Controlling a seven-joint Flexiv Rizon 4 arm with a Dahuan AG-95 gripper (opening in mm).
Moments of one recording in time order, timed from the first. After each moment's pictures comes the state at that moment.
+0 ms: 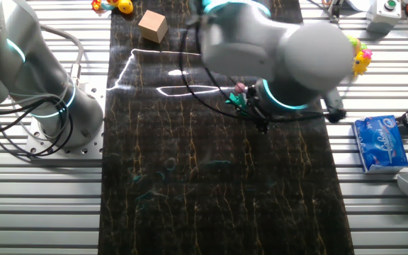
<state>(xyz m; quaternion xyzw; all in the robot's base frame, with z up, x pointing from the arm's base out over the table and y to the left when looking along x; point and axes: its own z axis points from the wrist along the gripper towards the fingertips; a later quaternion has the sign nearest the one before) 0.492 0.004 0.034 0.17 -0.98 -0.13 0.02</state>
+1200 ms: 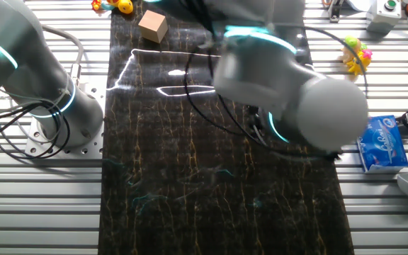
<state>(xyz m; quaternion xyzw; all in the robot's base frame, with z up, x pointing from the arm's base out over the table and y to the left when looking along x) 0.487 0.004 0.040 0.06 -0.98 -0.20 0.03</state>
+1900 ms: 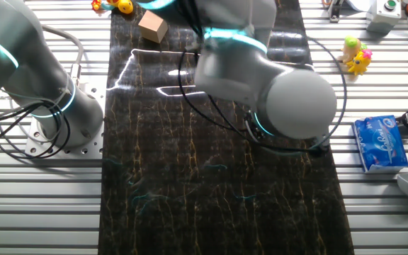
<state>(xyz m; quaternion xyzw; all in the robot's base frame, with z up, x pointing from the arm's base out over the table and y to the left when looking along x) 0.498 0.007 0.031 0.05 -0.98 -0.20 -0.01</state>
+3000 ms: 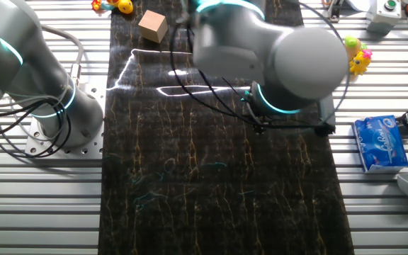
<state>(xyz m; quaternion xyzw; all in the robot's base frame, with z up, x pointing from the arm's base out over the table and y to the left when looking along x) 0.492 0.003 0.044 0.05 -0.99 -0.15 0.01</state>
